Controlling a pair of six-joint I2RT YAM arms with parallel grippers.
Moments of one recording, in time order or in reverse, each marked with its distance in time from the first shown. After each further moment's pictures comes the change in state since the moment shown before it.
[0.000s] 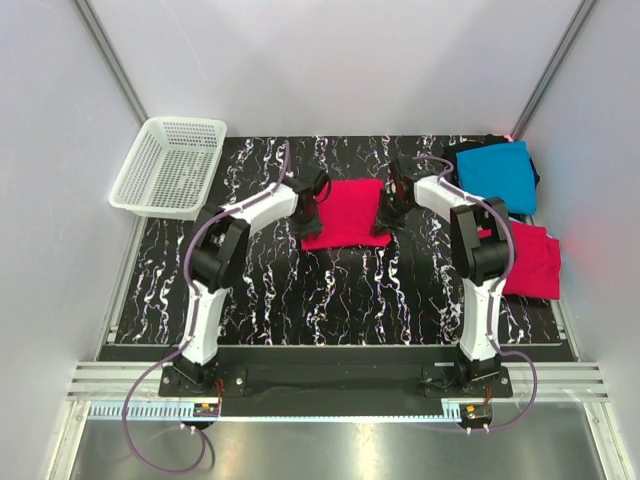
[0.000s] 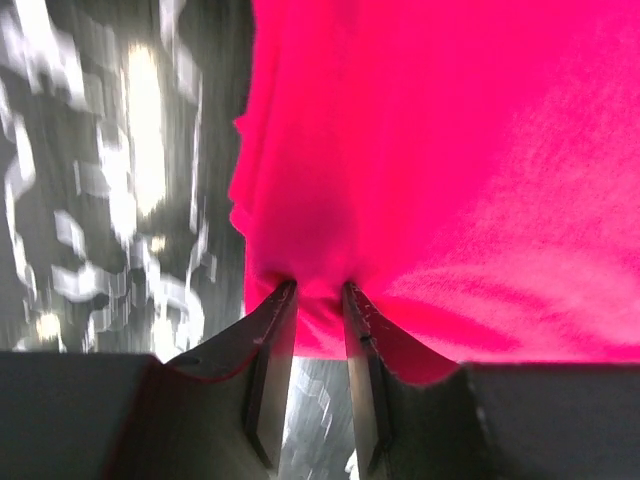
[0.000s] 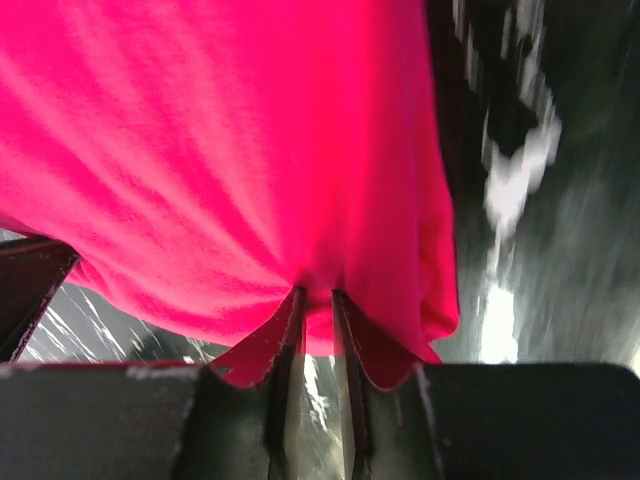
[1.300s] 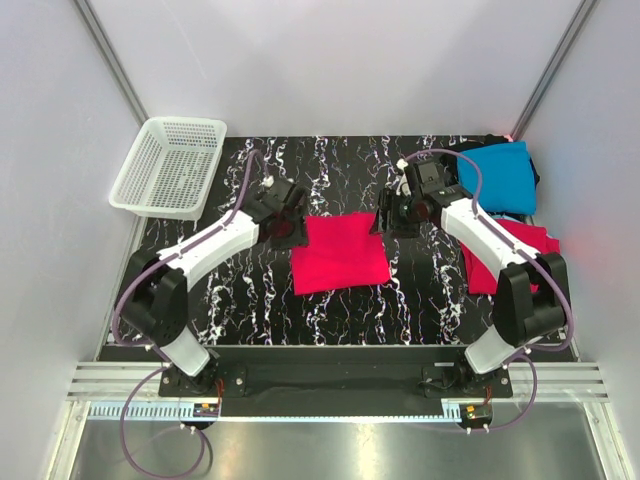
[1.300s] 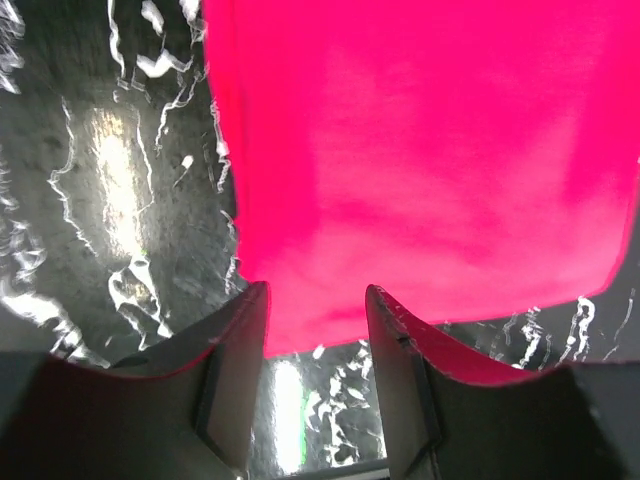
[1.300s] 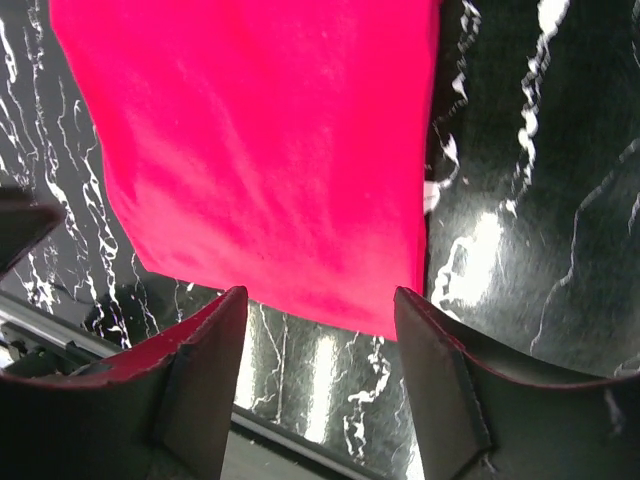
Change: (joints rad) left arm -0.060 -0.560 -0.442 0.092 -0.004 0.035; right arm 0.063 -0.550 -0.341 0.039 0.032 -0.094
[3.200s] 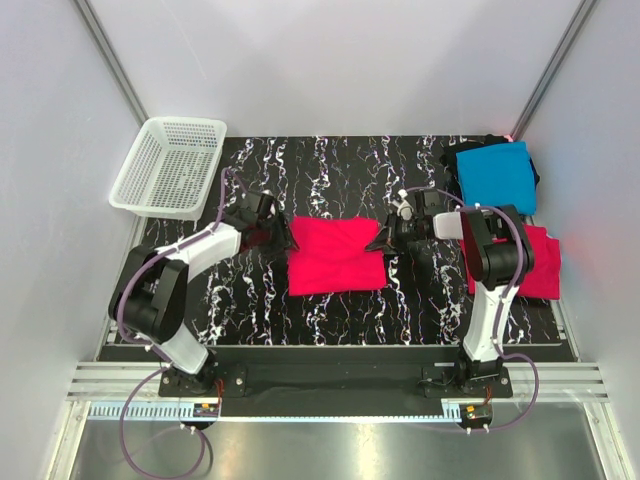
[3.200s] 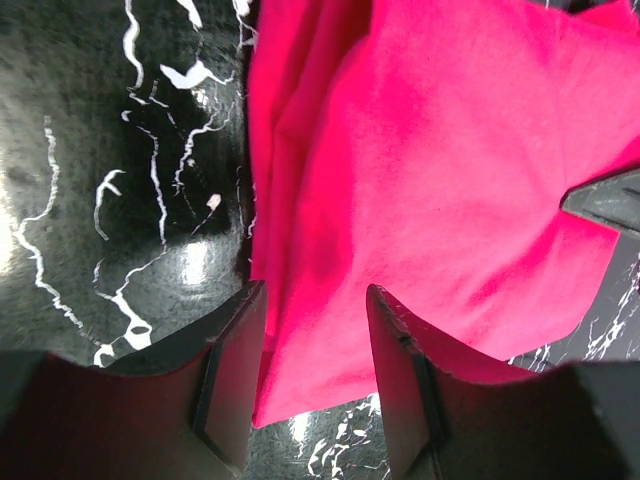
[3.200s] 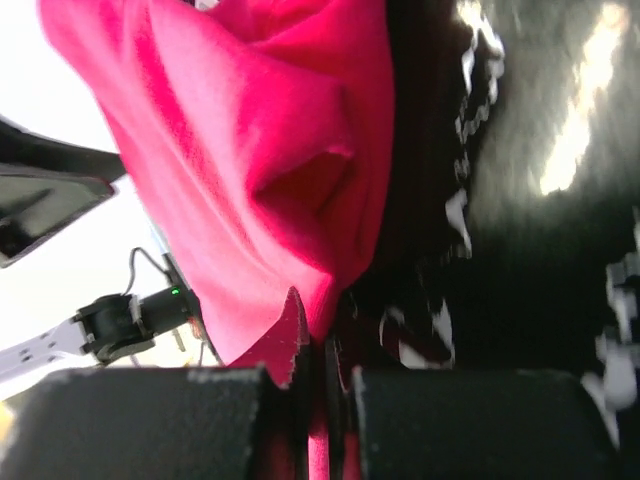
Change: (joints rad) left arm 0.202 0.000 -0.295 0.369 0.275 -0.030; right arm -0.175 0.455 -0.180 0.599 -0.628 0.117
